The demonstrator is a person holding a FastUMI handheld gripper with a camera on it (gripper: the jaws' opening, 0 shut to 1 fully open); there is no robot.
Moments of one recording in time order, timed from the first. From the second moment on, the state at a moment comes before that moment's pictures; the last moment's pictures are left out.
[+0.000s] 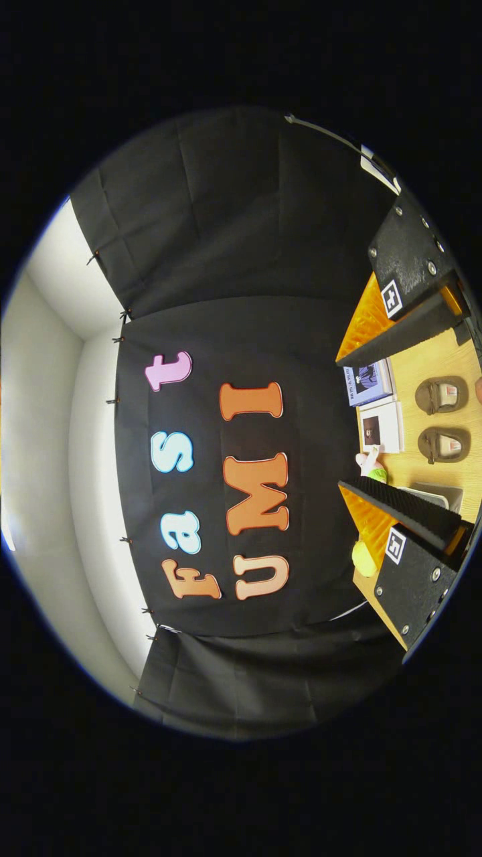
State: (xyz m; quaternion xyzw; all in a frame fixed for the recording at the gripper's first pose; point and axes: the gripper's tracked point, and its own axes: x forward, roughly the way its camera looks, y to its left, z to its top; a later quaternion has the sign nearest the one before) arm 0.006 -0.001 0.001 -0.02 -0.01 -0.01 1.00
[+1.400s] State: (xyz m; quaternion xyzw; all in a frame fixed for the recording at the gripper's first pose) arm 0.117 0.092 -0.184 0.09 0.20 0.16 0.96
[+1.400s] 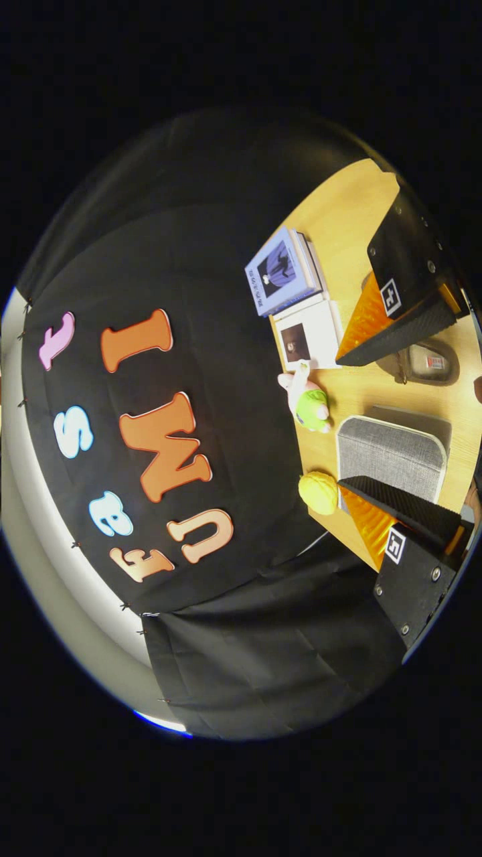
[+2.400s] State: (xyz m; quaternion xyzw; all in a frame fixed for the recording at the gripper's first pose) arm 0.154 0.169 -0.341 0.22 0.37 0.26 0.87
